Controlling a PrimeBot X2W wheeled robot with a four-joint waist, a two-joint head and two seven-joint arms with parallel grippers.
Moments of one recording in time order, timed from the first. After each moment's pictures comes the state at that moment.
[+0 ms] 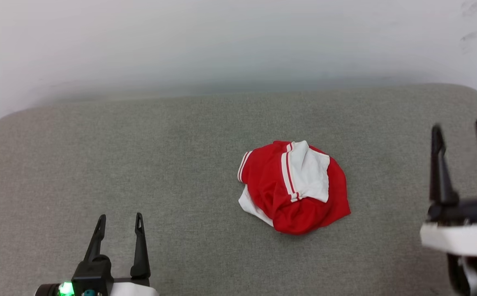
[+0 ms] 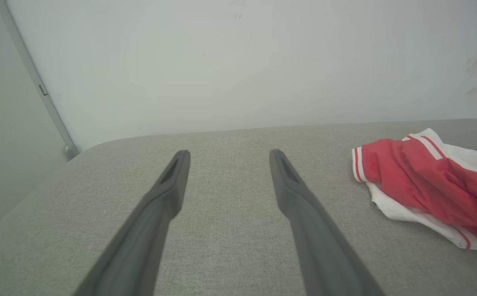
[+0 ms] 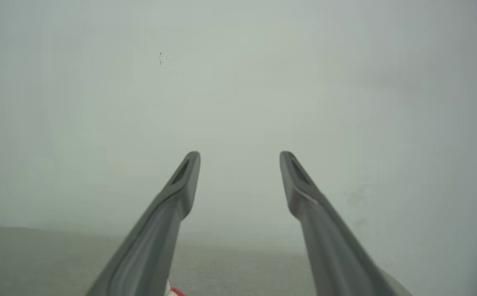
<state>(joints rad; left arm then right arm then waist) 0.12 0.10 -0.08 -0.01 -0.07 0.14 -0.26 -0.04 -0.07 -0.08 -0.16 0.07 0.13 -0.26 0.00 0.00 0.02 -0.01</state>
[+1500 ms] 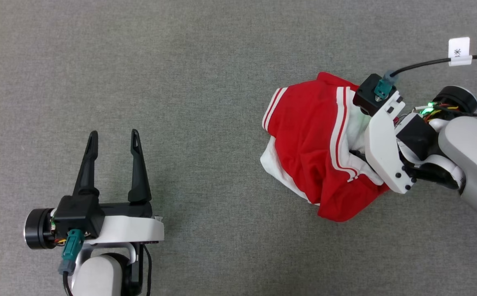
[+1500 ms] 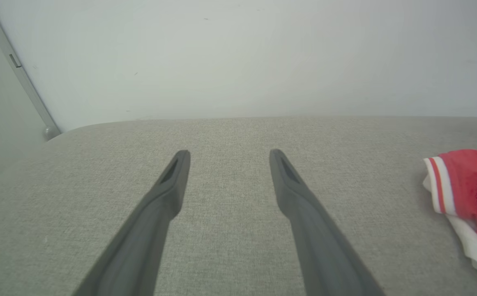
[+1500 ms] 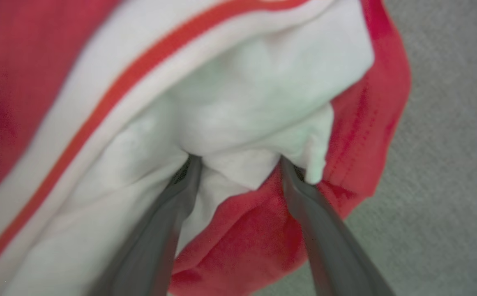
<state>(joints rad) -0.15 0.05 -0.05 -0.06 -0.06 0.09 -0.26 -1.07 -0.63 1.17 0.33 0.91 0.13 0.74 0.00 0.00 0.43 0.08</state>
